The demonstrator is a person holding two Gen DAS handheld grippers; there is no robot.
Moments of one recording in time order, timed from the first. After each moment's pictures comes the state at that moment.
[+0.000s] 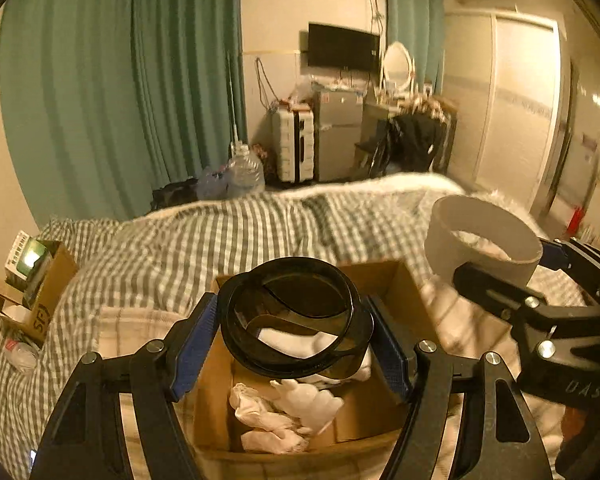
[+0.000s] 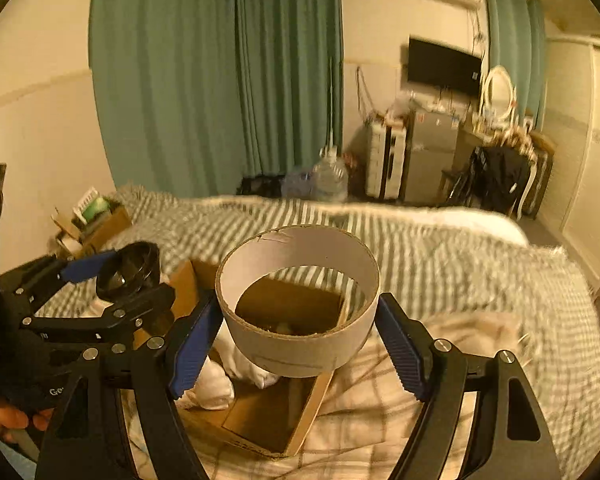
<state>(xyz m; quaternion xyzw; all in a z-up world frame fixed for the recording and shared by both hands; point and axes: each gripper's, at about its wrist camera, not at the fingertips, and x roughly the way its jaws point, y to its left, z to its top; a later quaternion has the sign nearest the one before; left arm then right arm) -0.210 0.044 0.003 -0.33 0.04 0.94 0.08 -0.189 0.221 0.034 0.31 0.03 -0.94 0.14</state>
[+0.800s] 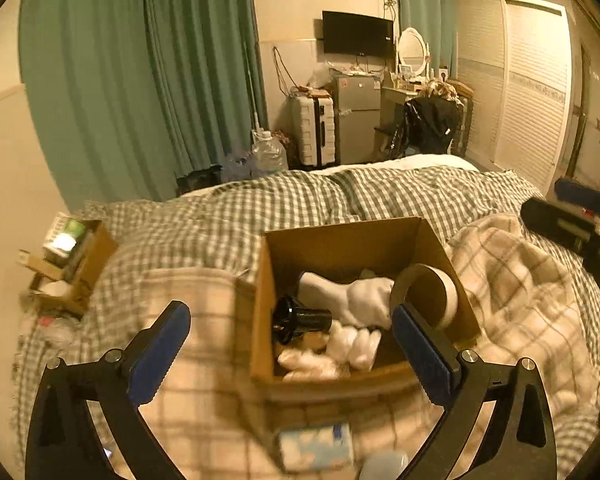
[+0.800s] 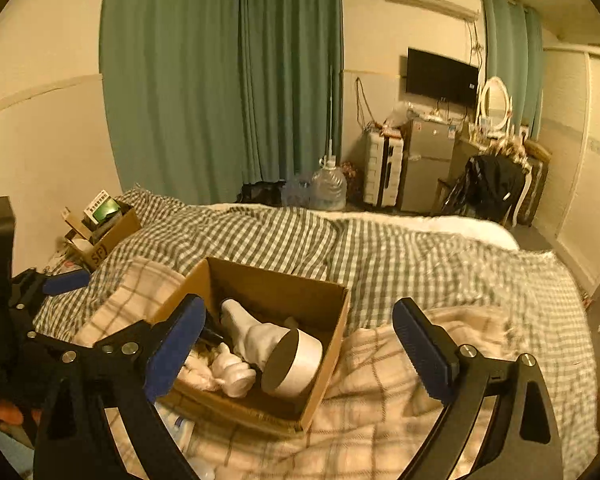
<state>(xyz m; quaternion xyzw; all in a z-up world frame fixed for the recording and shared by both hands) -0.127 0.012 0.028 -0.34 0.06 0.94 0.04 -0.128 0.222 0.073 0.27 0.04 -0.95 0.13</state>
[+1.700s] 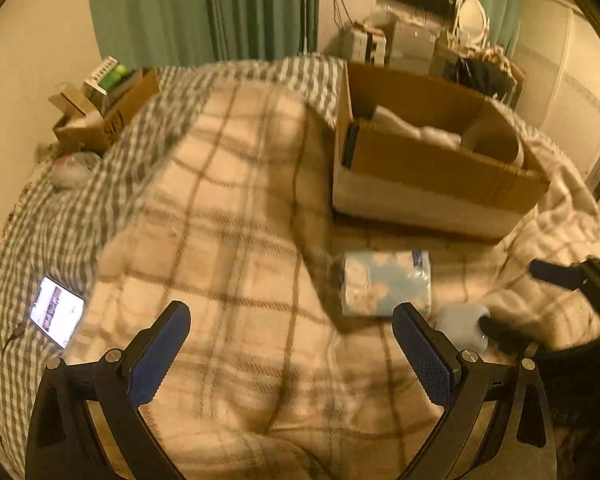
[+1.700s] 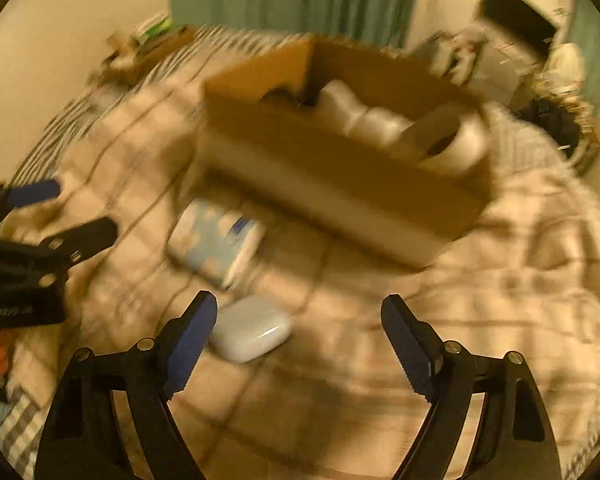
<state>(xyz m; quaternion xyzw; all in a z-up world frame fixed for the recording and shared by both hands) -0.056 -0.052 -0.102 -0.46 -0.01 0.89 -0.03 -0.075 0.138 -0.105 0.47 0.14 -0.84 0.21</state>
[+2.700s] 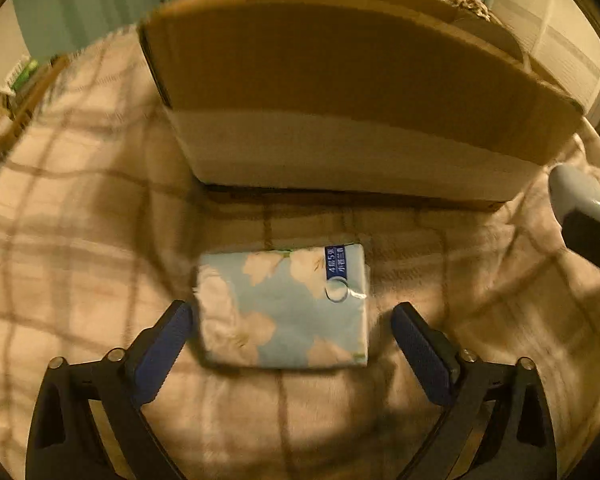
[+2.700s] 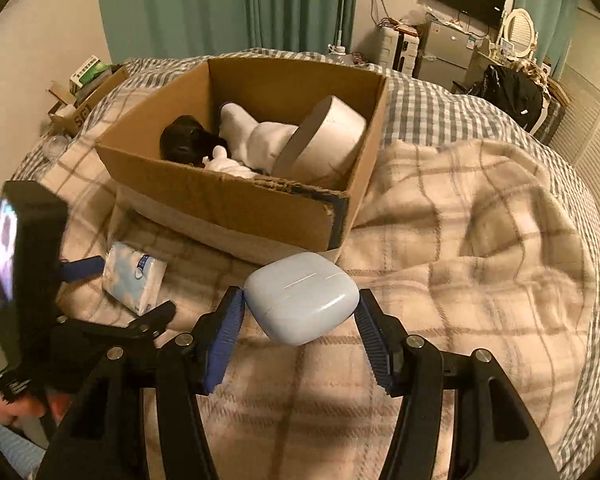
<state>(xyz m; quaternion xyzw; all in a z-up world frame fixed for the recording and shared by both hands) -0.121 0.021 -0.171 -0.53 0.01 0.85 0.03 -0.106 0.210 -0.085 0.46 0.09 -0.88 0.12</state>
